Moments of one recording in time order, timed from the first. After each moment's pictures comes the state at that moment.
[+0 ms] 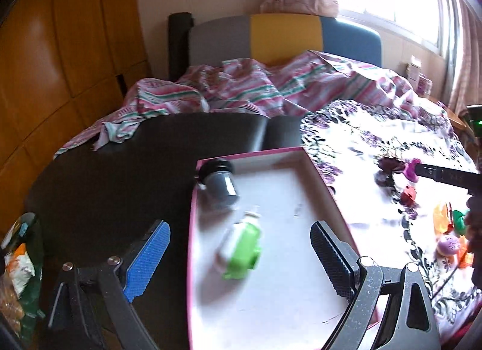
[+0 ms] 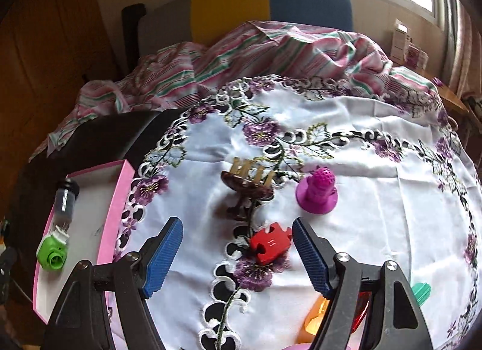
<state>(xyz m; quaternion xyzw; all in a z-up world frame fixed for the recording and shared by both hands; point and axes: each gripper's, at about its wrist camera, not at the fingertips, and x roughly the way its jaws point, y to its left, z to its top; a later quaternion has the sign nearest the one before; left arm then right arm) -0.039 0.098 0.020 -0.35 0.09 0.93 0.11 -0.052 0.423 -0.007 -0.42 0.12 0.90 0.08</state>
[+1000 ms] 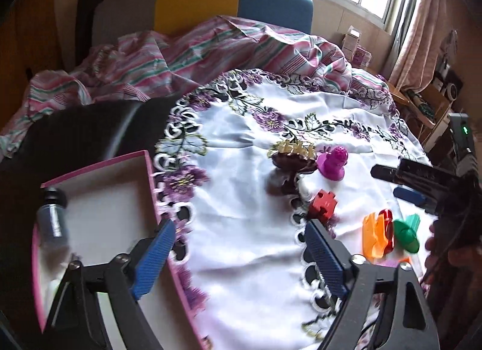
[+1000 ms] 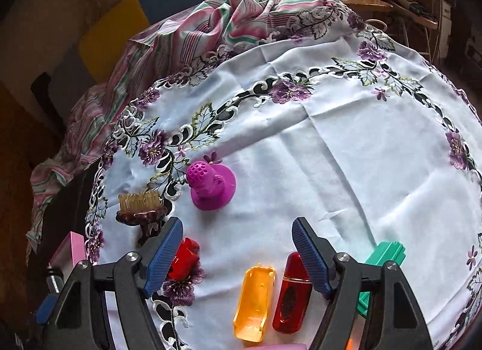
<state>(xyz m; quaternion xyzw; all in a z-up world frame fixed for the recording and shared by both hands) -0.097 0.263 -0.009 -0.44 0.06 0.85 0.28 -0.023 0.530 -0.031 -0.42 0.31 0.83 0.22</state>
